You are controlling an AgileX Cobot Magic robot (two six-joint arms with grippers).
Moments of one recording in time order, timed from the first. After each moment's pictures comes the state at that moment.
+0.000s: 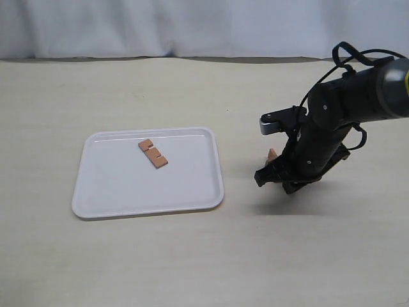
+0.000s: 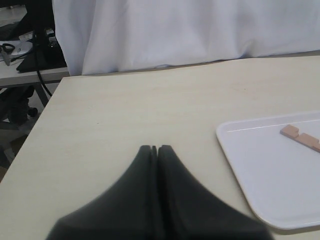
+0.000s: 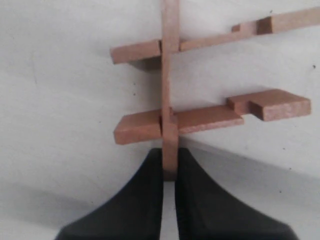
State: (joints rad) left arm 0.02 0.00 0.00 -0.06 0.32 0.16; right arm 0.04 1.95 -1.05 -0.04 0.64 0.07
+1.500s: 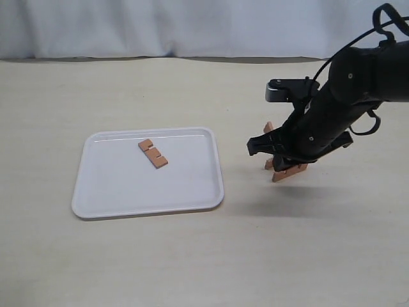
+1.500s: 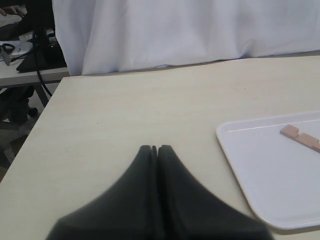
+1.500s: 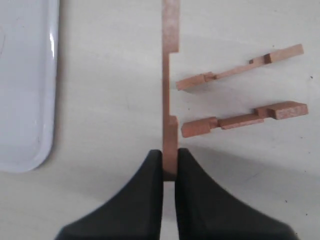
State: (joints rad) left arm 0.02 0.00 0.00 -0.06 0.32 0.16; right arm 0.04 1.79 -1.05 0.16 0.66 0.07
